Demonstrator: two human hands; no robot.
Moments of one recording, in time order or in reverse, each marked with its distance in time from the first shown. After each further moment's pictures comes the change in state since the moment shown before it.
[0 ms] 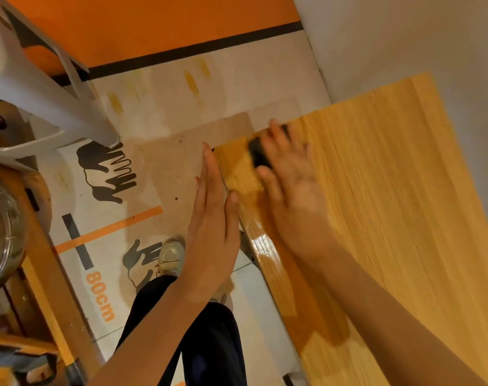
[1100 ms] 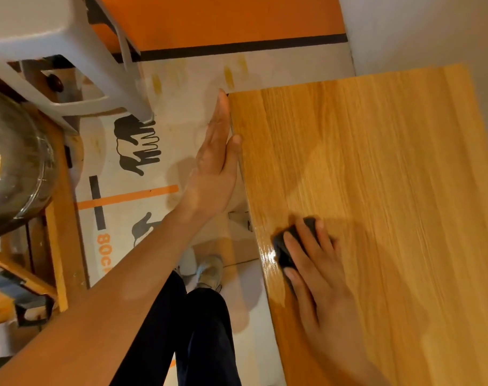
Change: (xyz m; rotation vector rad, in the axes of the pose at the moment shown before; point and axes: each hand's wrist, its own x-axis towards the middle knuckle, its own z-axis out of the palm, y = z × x) left_hand 0.010 -0.012 0.011 -0.104 0.075 0.040; right_hand -0.172 0.037 -0.035 0.043 -0.157 -0.107
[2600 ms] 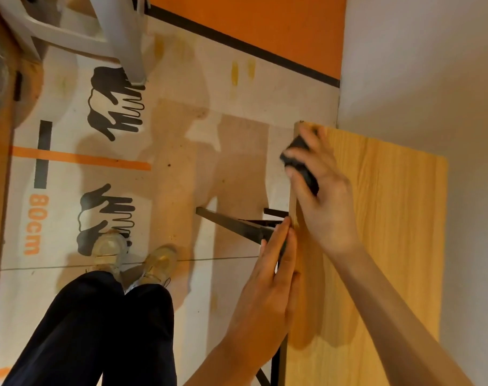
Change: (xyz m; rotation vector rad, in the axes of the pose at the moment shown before) left_hand -0.142 0.015 0.062 -0.141 0.042 0.018; right_hand 0.168 -0.049 0.014 -0.084 -0.144 -0.090
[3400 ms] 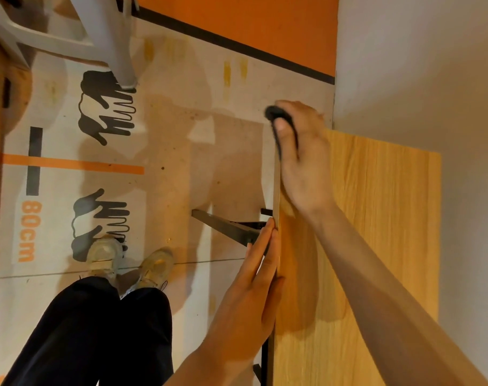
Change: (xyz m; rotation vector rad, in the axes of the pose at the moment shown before) left_hand 0.000 -0.007 -0.007 -0.031 -0.066 -0.010; right_hand 0.054 0.012 0.008 -0.045 0.162 -0.058
